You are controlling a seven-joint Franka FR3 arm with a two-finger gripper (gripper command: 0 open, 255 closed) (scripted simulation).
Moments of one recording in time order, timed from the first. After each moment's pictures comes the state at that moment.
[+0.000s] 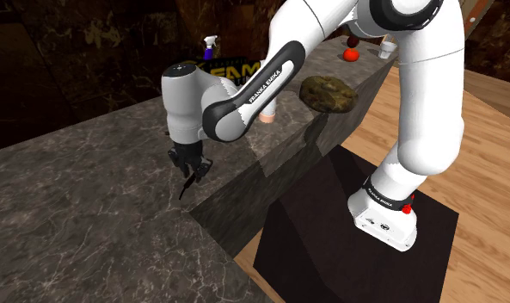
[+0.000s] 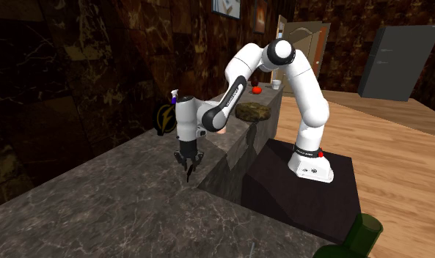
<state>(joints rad) 0.03 0.57 0.71 -1.97 -0.49 2.37 2.18</state>
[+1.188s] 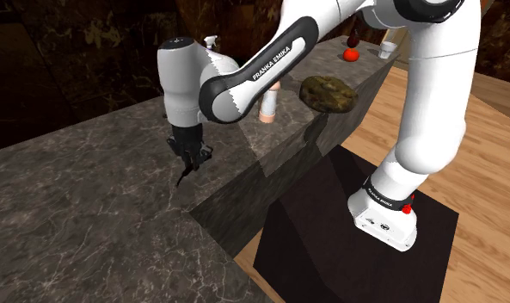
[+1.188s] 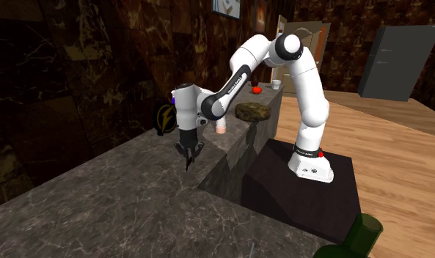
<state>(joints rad) -0.03 0.47 0.78 -1.97 -0.39 2.27 2.12</state>
